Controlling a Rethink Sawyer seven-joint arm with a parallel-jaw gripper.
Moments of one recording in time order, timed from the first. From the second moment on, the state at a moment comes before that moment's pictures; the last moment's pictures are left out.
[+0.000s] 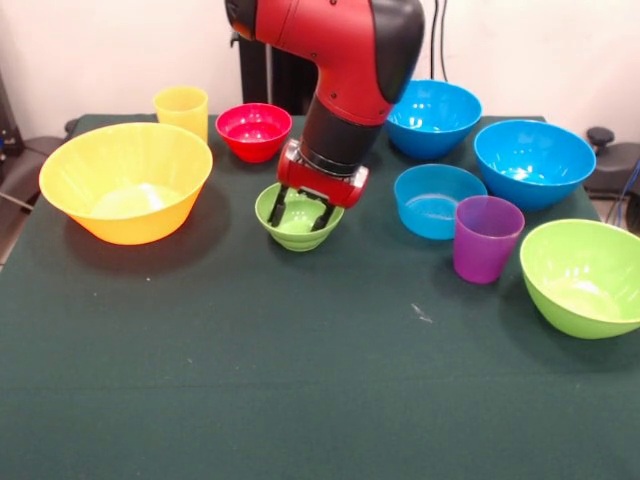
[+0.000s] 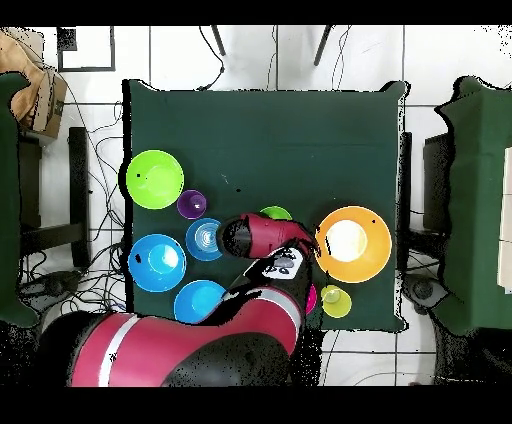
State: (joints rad) arm 0.01 -0.29 -0.33 1.62 -0.03 0.21 1.90
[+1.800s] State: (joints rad) arm -0.11 -0.39 -0.16 1.68 -0.02 0.21 1.90
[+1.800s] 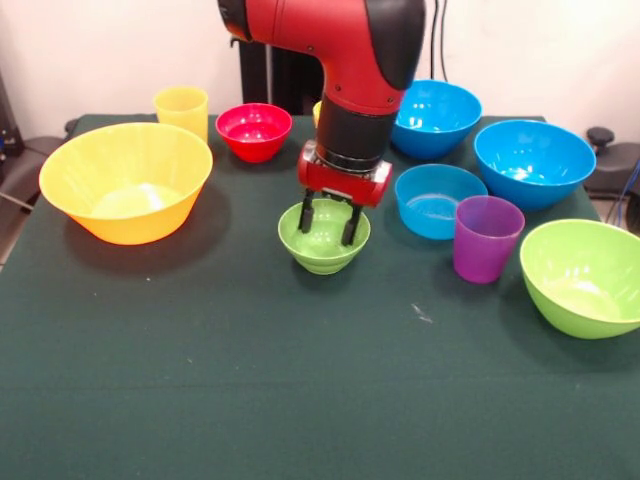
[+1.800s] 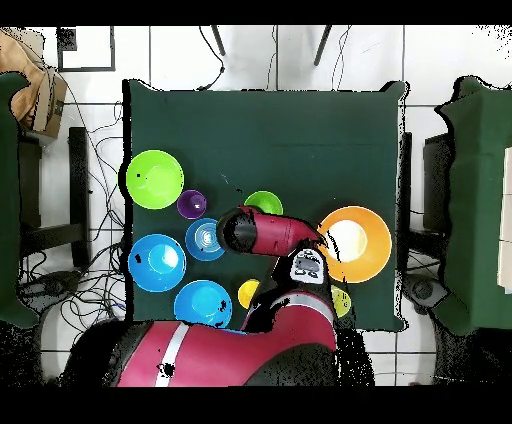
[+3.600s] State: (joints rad) arm -0.24 -0.72 -0.12 1.92 0.04 0.21 1.97
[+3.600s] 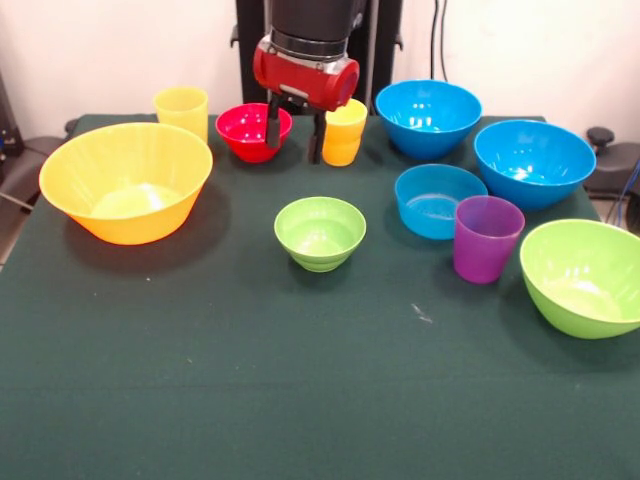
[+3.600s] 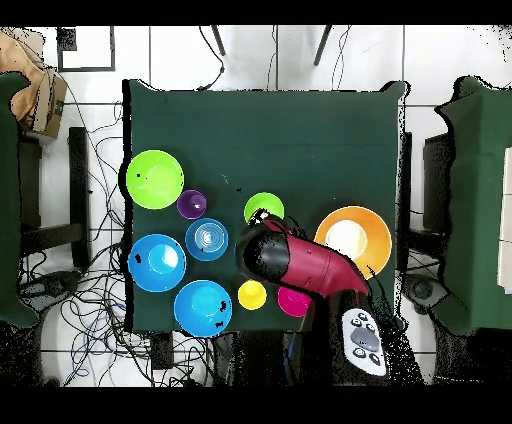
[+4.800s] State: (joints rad) arm -0.25 -0.57 -0.11 1.91 0.04 0.12 1.97
